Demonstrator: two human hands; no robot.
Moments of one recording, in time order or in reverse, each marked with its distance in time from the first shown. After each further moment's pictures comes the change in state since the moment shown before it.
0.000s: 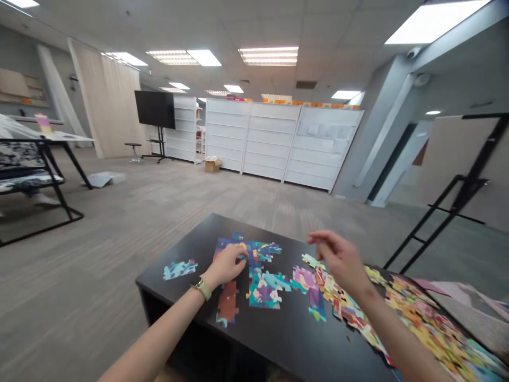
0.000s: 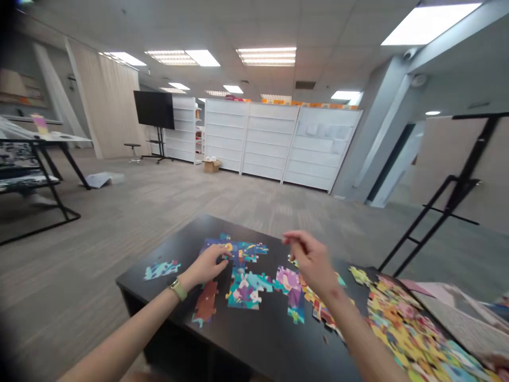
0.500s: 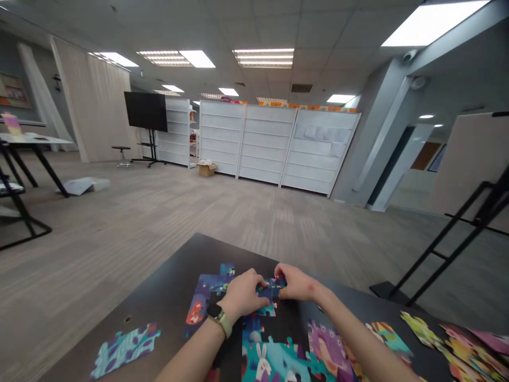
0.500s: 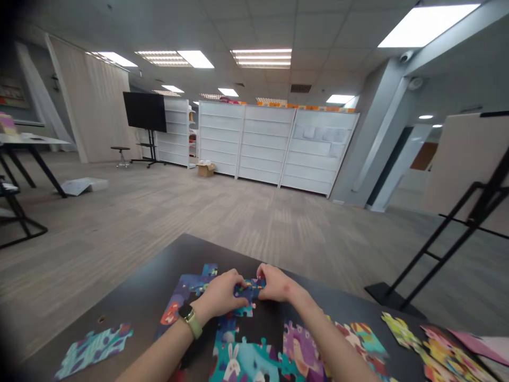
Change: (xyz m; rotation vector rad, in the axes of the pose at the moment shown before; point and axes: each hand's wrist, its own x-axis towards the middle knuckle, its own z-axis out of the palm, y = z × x) left_hand 0.106 -0.012 0.069 0.020 -0.258 -0.179; right_hand 0.112 0.109 0.105 -0.016 -0.573 0.172
